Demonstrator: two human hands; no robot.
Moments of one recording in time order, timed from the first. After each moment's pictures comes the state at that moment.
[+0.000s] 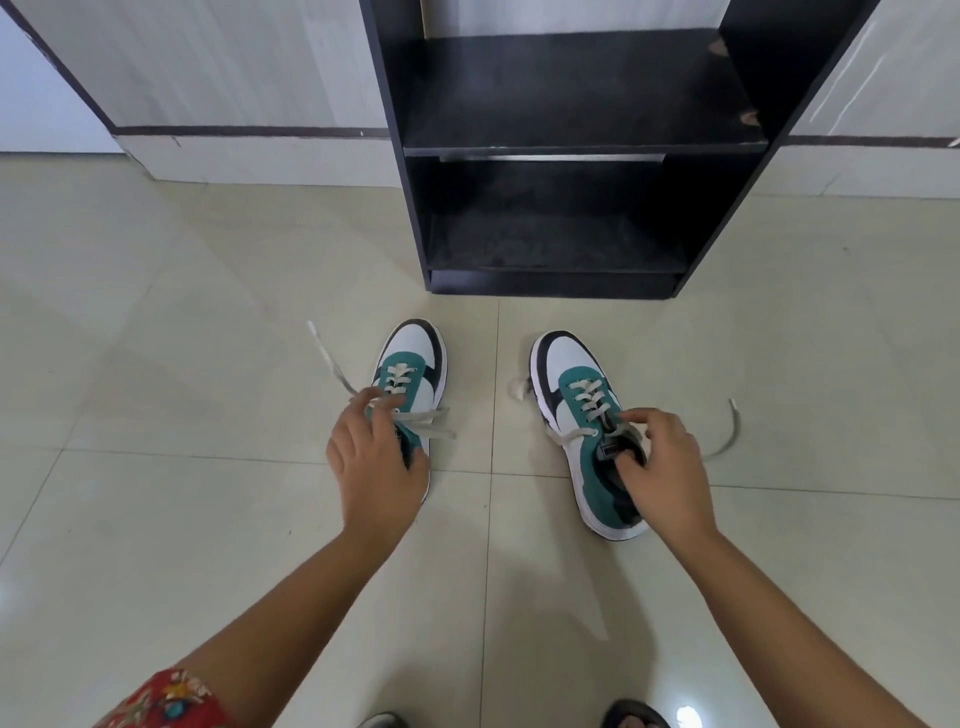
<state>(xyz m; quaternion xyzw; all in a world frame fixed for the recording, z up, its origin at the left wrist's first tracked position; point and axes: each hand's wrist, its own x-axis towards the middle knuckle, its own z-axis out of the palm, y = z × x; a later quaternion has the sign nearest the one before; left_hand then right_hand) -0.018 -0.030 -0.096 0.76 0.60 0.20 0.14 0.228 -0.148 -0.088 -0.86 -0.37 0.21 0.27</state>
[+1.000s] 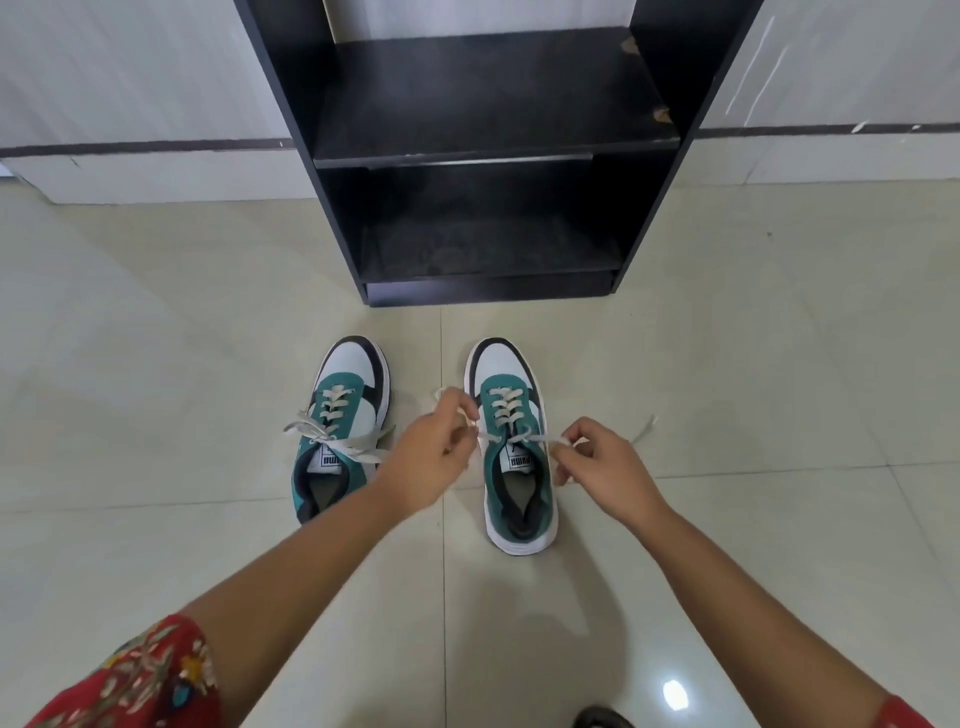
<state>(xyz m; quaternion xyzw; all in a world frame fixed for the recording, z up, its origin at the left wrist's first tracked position) 0.070 -0.016 -0.083 0.84 0.34 0.09 0.42 0.245 -0.140 -0.087 -0.80 -0.33 0.37 0.32</state>
